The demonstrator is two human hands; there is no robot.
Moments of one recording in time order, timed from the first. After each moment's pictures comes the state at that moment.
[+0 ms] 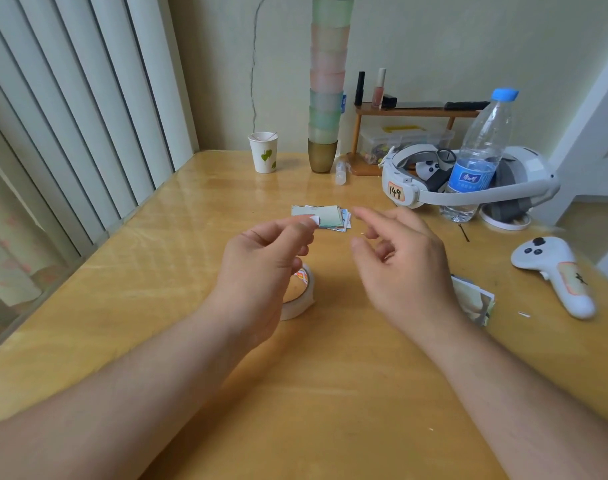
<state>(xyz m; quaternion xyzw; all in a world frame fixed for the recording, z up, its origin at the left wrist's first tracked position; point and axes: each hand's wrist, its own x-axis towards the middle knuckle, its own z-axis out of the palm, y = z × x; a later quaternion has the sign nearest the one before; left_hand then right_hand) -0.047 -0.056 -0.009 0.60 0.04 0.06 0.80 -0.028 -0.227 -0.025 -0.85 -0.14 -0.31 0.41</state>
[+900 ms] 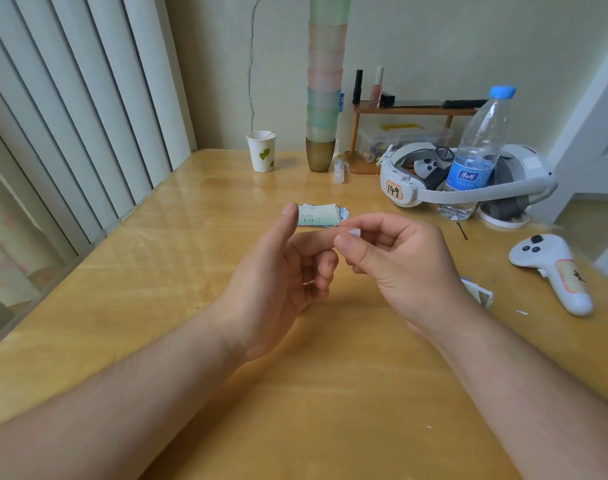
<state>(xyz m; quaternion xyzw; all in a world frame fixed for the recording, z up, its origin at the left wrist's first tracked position) -0.058 -0.058 -0.009 0.57 -0.10 -0.14 0.80 -0.039 -0.227 -0.006 -0.68 -0.17 -0.08 0.71</state>
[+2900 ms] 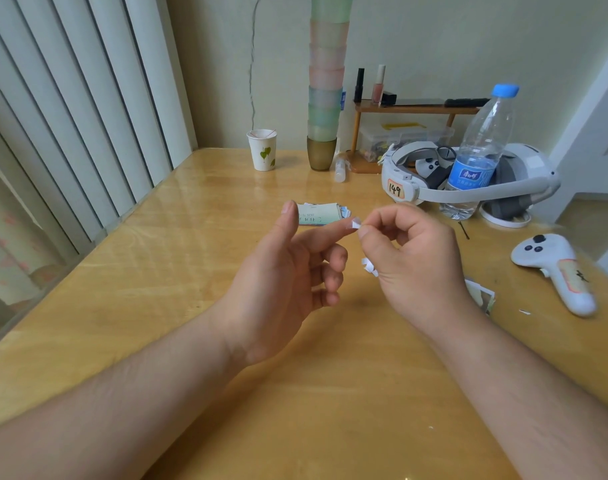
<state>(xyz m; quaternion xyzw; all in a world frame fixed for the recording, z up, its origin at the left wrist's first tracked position) -0.058 -0.060 -0.009 0.54 -0.12 -0.17 0.81 -0.033 -0.227 -0.012 -0.76 -0.14 -0.24 0.59</state>
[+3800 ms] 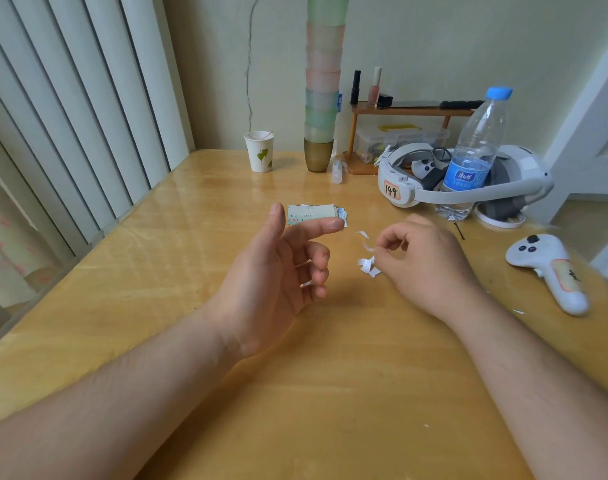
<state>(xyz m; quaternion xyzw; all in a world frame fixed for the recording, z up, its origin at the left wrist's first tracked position) -0.051 -0.055 -0.012 0.53 -0.08 -0.15 0.83 -0.003 -0.271 -0.025 -0.93 -0.09 -0.19 0.30</state>
